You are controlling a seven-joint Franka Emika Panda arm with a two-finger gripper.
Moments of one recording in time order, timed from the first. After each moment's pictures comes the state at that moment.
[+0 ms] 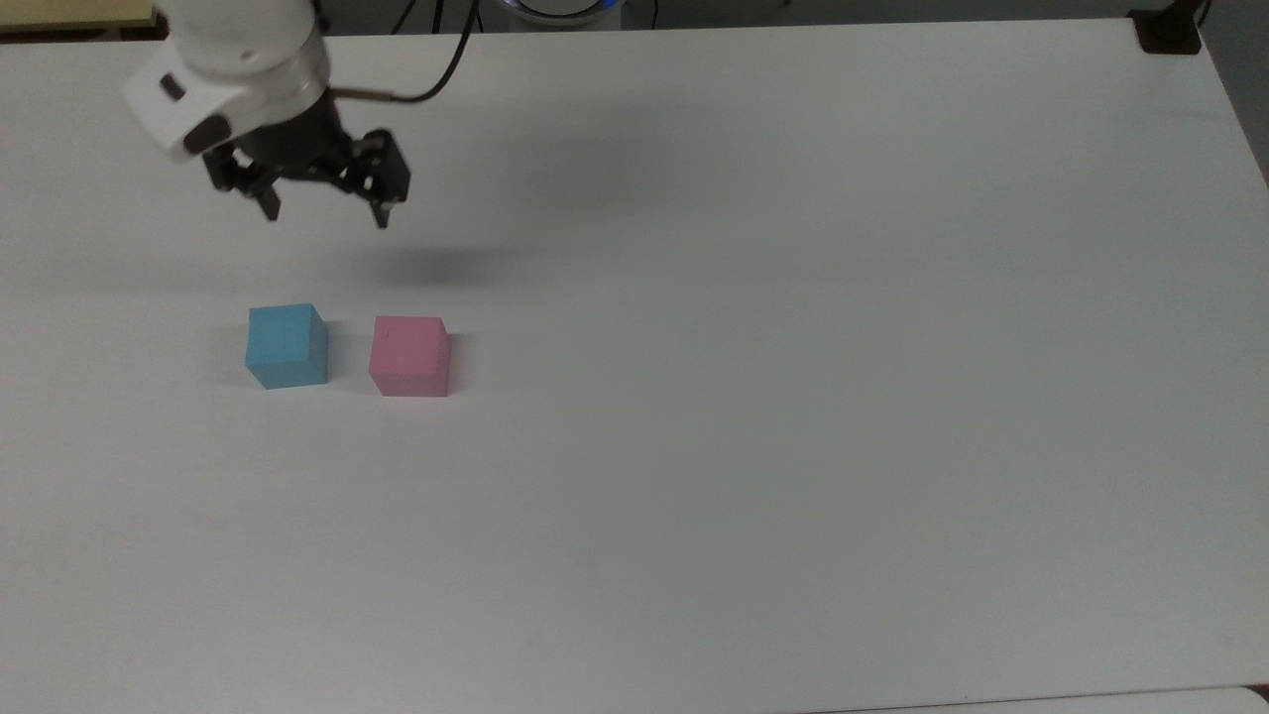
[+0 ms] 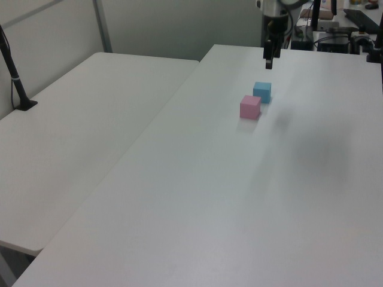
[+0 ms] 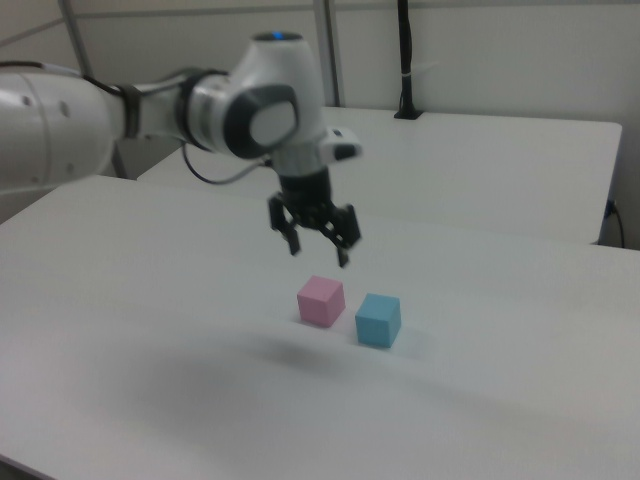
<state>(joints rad) -0.15 0.28 -0.08 -1.60 -0.02 1.89 -0.20</state>
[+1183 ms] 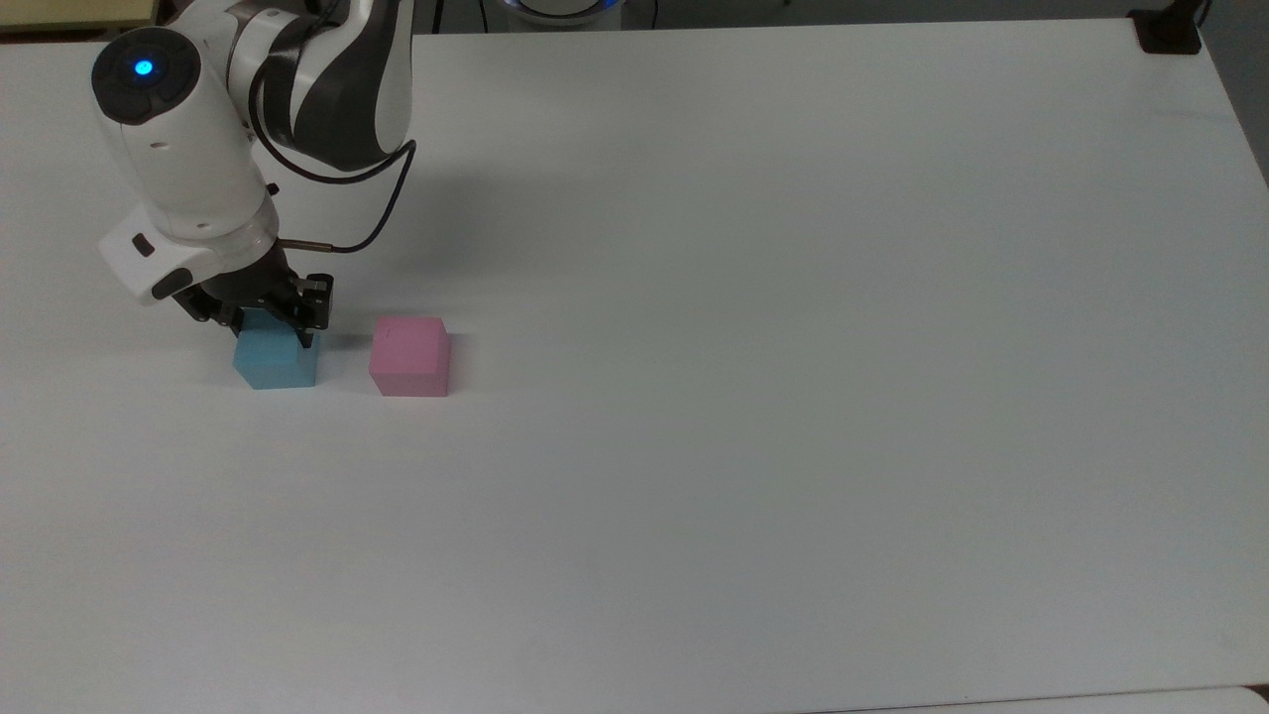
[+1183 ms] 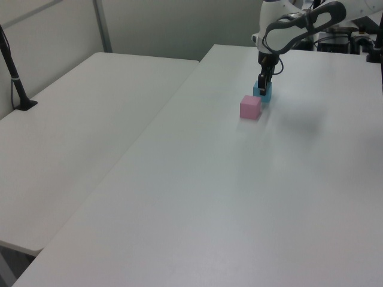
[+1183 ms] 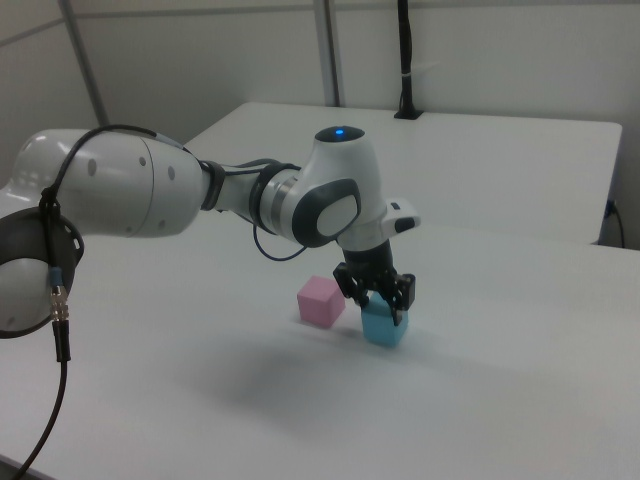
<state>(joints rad) -0.24 0.53 -0.08 -1.59 -0.04 2.21 -0.29</state>
